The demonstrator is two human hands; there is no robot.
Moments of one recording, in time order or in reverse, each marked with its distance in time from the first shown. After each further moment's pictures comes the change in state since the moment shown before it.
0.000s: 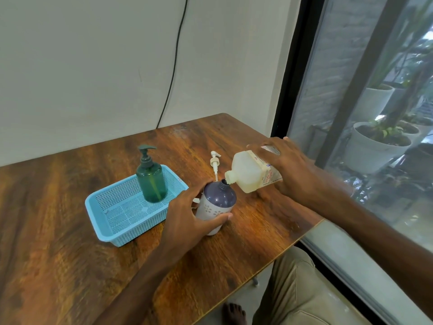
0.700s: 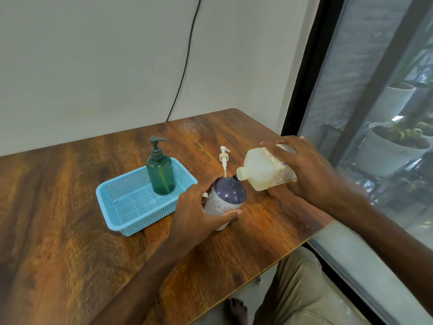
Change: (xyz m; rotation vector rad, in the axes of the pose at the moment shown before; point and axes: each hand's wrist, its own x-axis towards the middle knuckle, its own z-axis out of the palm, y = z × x) left_hand -0.002 0.000 0.002 0.004 0.022 0.005; right_hand -0.005 0.000 0.001 0.000 0.005 0.012
